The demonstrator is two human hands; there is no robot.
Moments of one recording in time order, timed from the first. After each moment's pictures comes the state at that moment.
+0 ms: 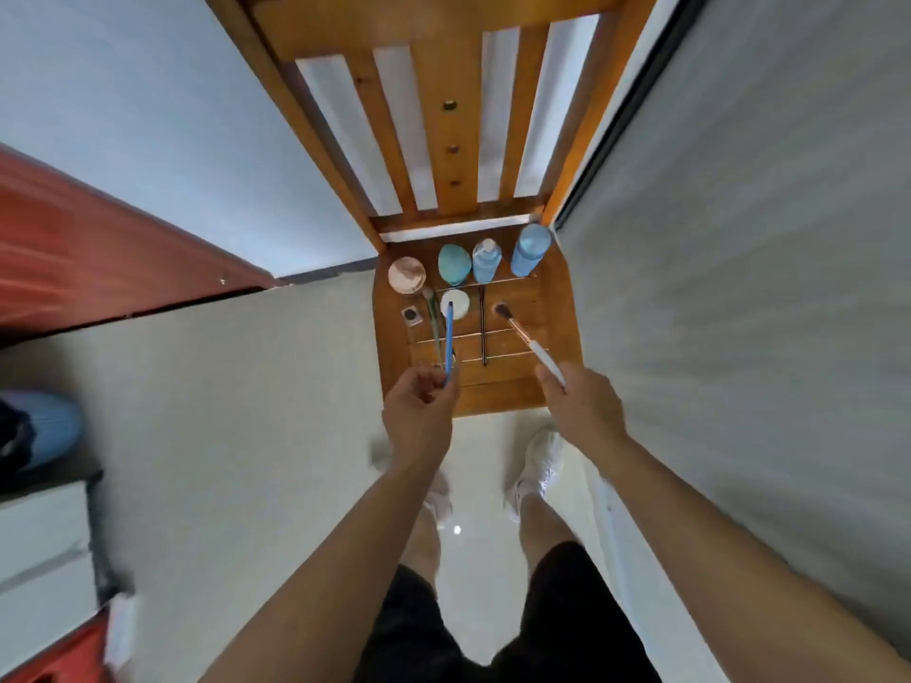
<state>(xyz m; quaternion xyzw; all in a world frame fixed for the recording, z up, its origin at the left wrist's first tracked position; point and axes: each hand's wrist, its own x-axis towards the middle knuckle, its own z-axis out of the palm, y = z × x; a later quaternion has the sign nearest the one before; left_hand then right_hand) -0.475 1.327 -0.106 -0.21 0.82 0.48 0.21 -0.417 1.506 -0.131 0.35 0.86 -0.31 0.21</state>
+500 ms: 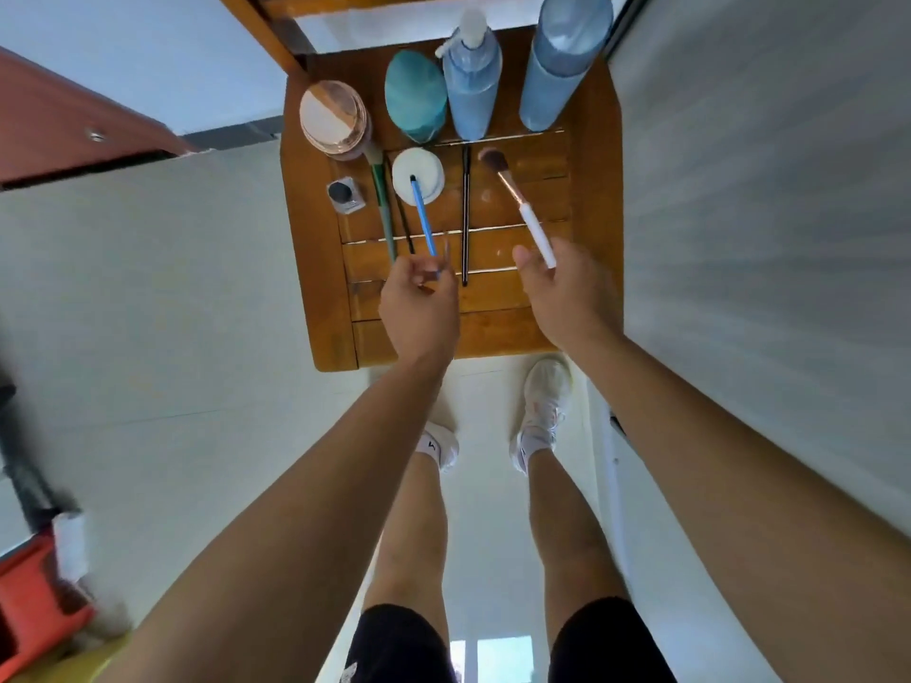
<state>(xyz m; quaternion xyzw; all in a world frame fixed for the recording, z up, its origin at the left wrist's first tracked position) -0.488 1.389 -0.318 -0.26 0.84 0.44 0.18 -0.451 1.529 -0.338 0.34 0.86 -0.33 0.18</state>
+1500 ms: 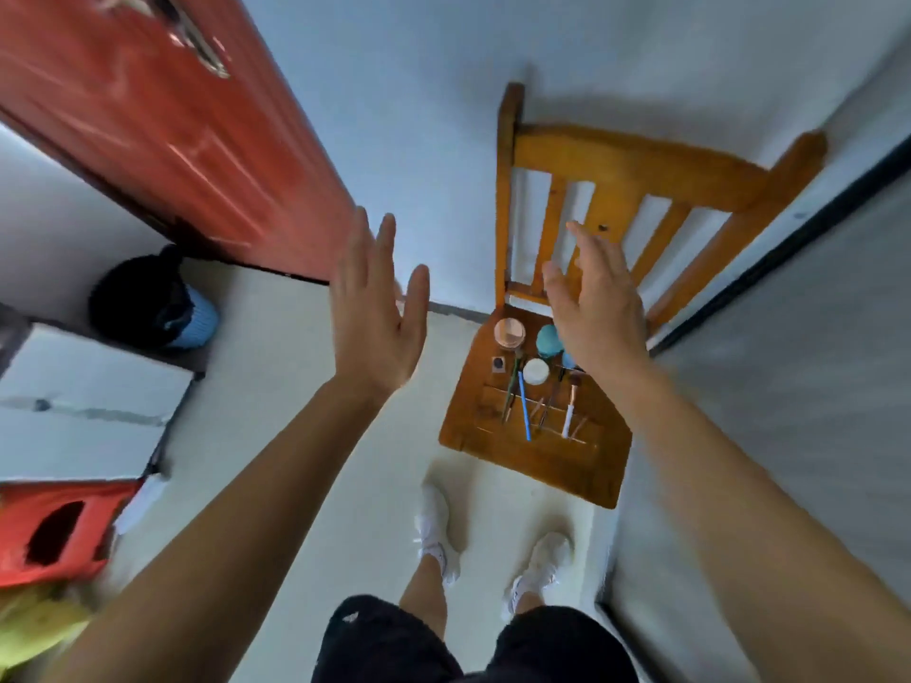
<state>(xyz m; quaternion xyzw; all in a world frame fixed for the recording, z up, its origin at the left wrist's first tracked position) -0.519 1.240 0.089 0.00 0.94 0.28 -0.18 -0.553 1.465 0.062 -0.01 0.94 -0.35 -0.05</state>
